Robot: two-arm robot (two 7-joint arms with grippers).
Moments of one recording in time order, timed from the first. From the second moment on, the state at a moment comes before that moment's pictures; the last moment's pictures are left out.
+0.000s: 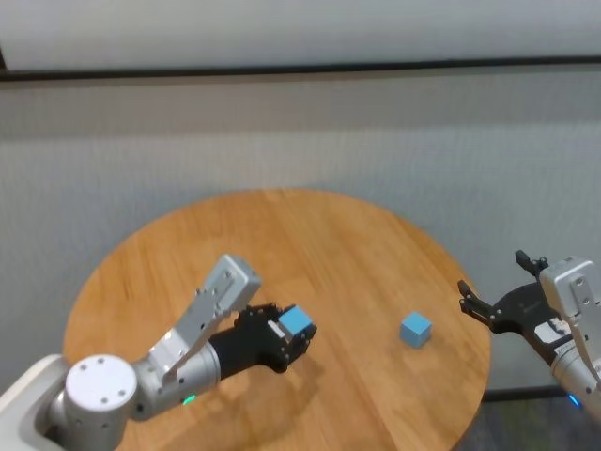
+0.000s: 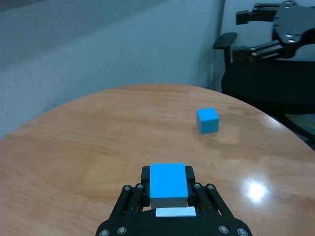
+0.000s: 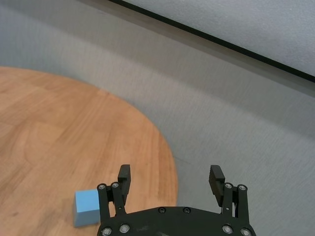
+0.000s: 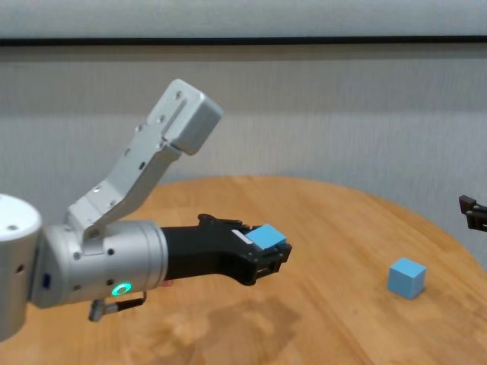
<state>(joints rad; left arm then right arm) -0.38 0.30 0.52 -1.23 -0.16 -0.02 -0.51 0.20 0.60 -0.45 -1.41 0.25 -0.12 -0.03</state>
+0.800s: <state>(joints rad) -0.52 0.17 0.54 -0.98 -0.15 -0.03 -0.50 0.20 0.60 -0.45 -1.41 0.25 -0.12 -0.03</state>
